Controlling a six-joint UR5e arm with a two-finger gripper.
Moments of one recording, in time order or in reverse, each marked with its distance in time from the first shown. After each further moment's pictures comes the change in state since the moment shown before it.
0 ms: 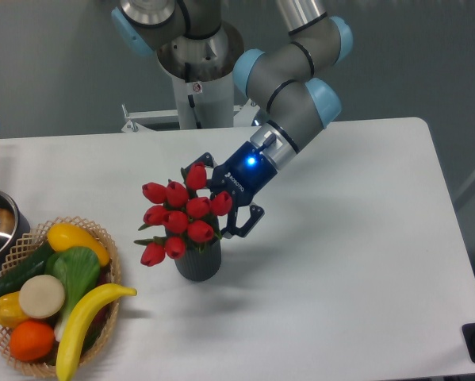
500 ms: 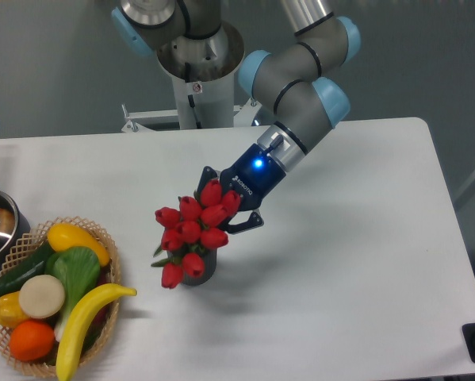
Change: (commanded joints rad) arm 0.006 0.018 0.037 -0.005 0.038 -0.031
